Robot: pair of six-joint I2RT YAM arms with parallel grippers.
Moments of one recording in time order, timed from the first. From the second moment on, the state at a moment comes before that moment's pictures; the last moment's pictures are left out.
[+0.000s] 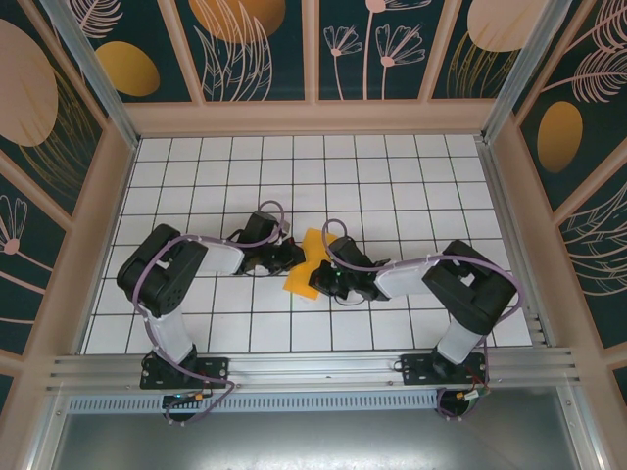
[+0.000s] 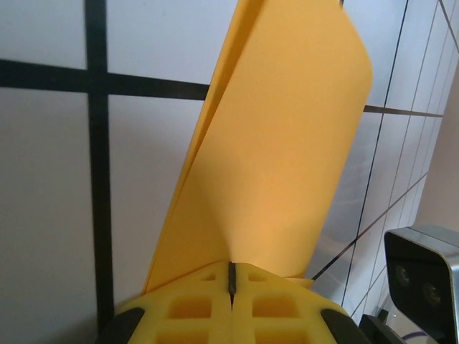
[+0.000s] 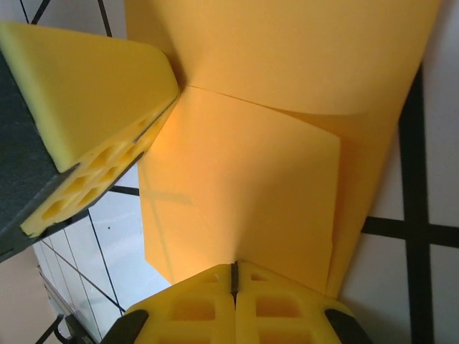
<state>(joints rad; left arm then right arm) -0.55 1.82 0.74 0.23 0.55 -0.95 0.87 1.68 0.62 0.23 -0.28 1.19</state>
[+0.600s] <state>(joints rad) -0.55 1.74 0.73 0.21 0.61 -0.92 0.87 1.67 0.60 0.26 -0.30 1.15</state>
